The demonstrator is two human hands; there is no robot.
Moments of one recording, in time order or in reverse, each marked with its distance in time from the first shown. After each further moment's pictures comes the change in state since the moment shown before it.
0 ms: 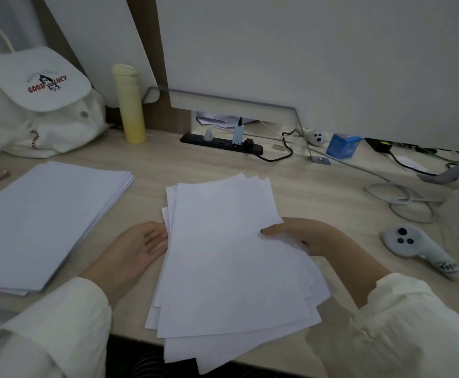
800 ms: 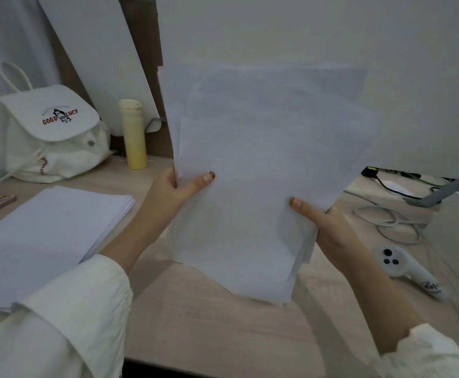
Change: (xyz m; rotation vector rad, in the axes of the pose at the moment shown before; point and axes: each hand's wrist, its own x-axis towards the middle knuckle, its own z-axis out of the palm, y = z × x) left_hand -0.044 0.080 0.084 0.290 -0.198 0.781; right_hand -0.090 -0.036 0.026 0.312 0.295 -0.854
